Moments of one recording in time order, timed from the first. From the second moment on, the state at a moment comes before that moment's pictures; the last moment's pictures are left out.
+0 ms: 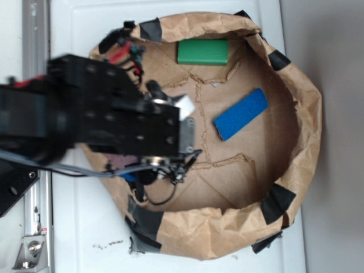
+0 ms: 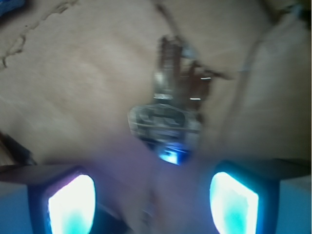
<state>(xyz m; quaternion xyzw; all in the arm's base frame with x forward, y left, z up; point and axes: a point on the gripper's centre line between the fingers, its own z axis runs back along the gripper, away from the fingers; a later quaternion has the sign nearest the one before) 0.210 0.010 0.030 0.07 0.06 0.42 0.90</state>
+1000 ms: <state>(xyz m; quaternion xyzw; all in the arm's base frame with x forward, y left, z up) 0.220 0.005 0.025 0.06 0.05 0.42 0.91</state>
